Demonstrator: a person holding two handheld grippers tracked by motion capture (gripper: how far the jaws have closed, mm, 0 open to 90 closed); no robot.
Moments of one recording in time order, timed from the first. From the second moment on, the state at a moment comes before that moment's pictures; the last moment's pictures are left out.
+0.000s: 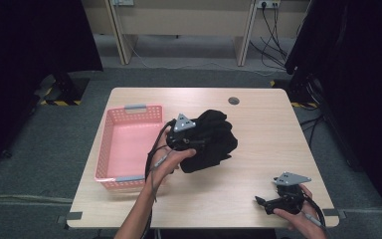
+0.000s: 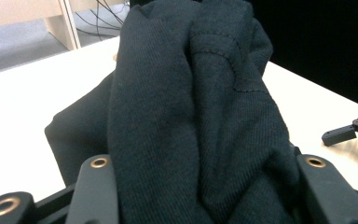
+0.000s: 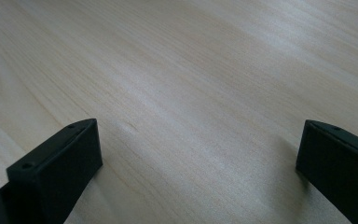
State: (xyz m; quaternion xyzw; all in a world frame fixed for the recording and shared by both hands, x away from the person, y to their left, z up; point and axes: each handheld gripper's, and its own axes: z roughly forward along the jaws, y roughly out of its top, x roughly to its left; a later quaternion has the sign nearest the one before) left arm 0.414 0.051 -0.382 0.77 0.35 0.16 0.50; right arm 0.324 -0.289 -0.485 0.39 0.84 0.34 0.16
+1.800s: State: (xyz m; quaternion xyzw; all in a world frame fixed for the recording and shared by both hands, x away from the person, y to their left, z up) left arm 0.437 0.014 -0.430 0.80 0.37 0.14 0.45; right arm 0.323 -0.289 -0.485 0.39 0.84 0.34 0.16
